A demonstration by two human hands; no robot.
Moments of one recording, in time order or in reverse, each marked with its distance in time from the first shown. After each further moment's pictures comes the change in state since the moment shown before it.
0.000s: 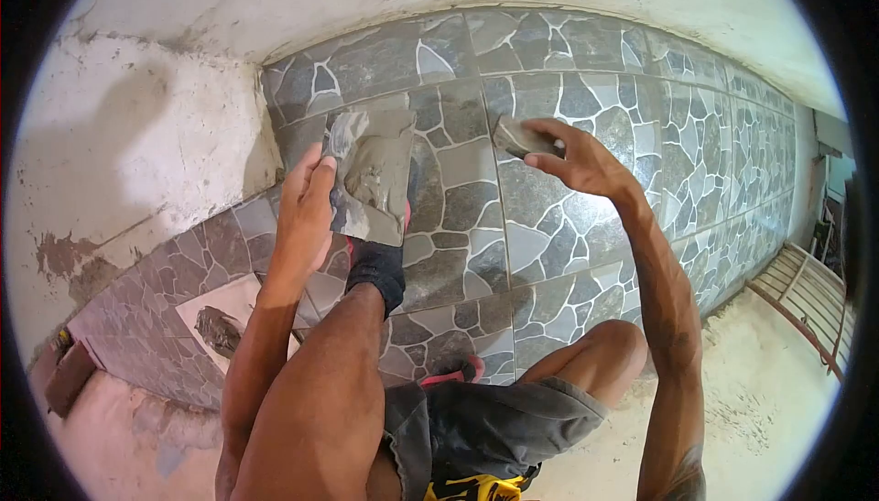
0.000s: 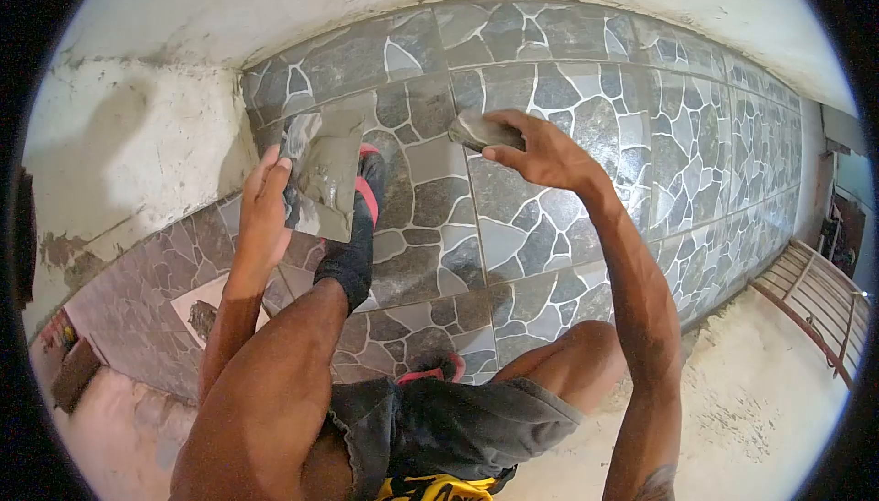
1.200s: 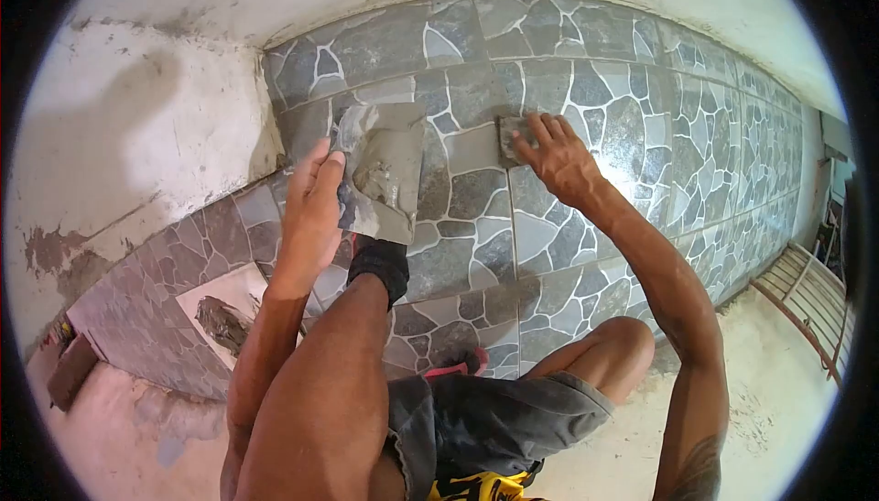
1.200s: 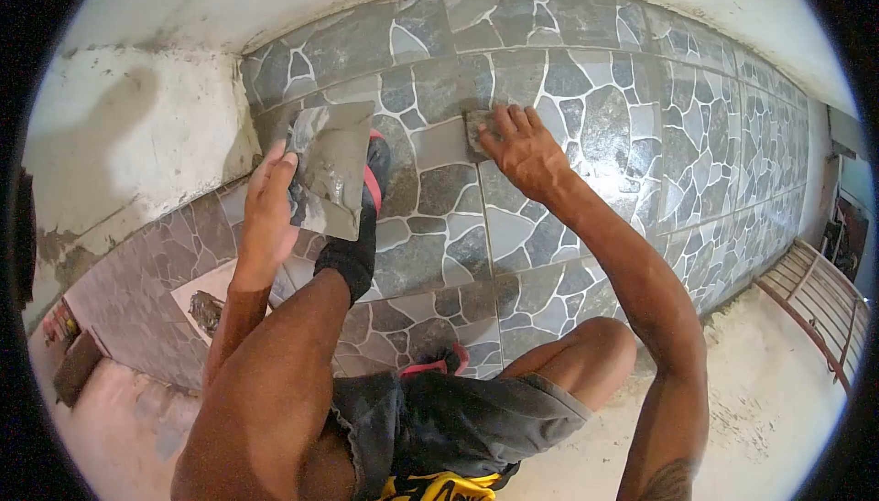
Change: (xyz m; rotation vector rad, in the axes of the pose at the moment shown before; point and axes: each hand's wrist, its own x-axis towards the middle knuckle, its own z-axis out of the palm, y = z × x) left_hand -0.003 -0.016 -0.009 -0.099 -0.061 -0.067; right_hand 0.009 0.036 0.062 -1.091 0.099 -0.377
